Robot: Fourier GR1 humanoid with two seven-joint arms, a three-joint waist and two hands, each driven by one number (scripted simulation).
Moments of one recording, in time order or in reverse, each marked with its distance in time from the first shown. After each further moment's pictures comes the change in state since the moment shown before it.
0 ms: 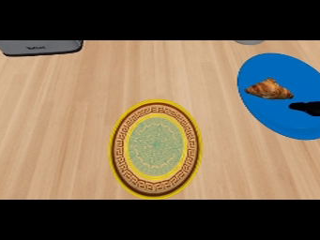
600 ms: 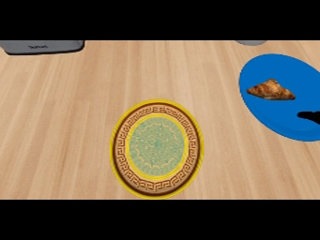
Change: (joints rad) left arm -0.032 0.028 -0.036 0.008 0.030 0.017 -0.010; right arm 0.036 -0.029 -0.017 0.088 0.037 -0.031 -0.069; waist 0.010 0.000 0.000
